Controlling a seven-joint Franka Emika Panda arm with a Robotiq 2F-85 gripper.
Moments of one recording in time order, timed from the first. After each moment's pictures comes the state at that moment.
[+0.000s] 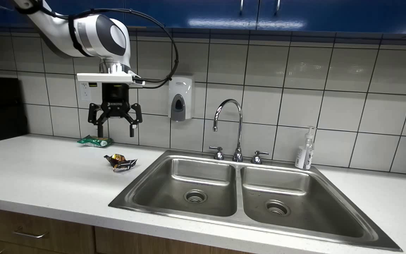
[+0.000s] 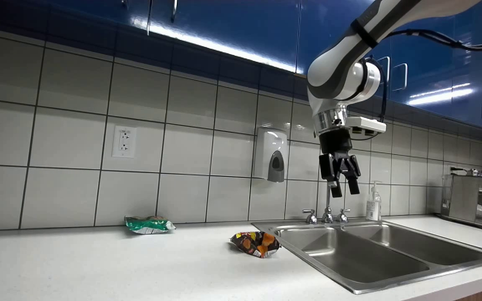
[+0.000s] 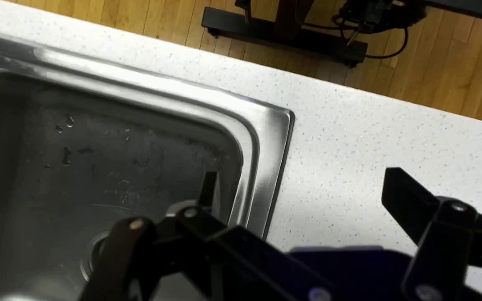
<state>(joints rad) 0.05 -0.13 -0.03 -2.25 -0.13 1.90 -0.24</state>
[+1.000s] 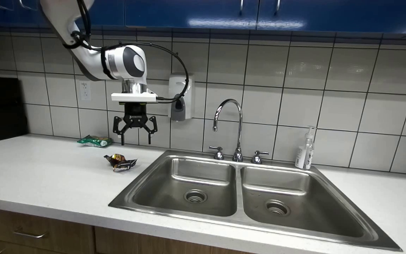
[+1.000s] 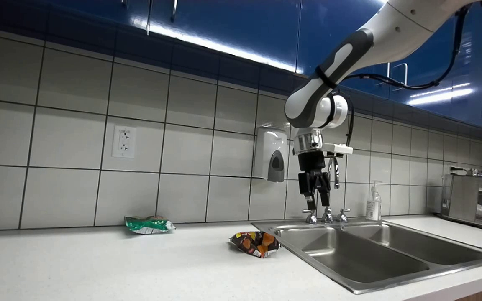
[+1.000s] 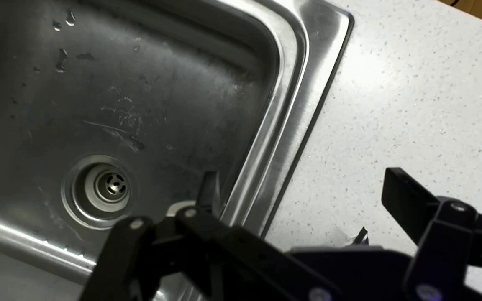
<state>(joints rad) 0.02 0.20 -0.02 -1.98 -0.13 1.99 -0.39</state>
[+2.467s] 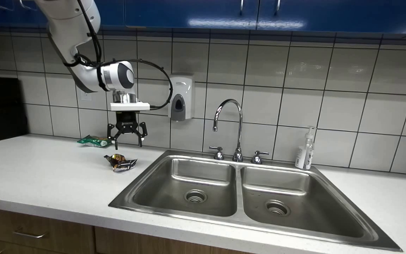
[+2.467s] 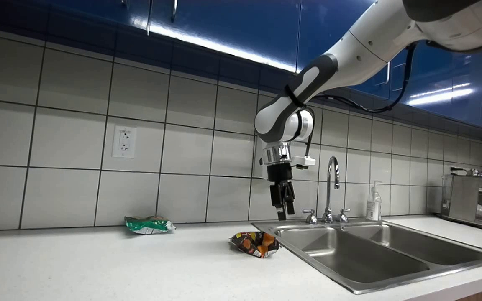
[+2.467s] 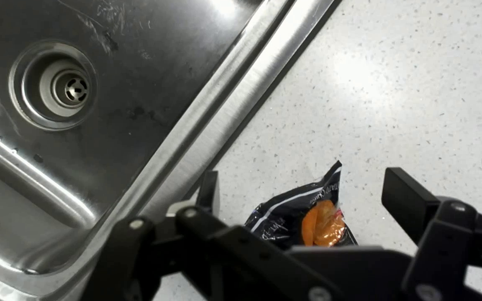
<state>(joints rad) 0.05 0.43 0.08 -1.76 -0.20 1.99 -0.50</state>
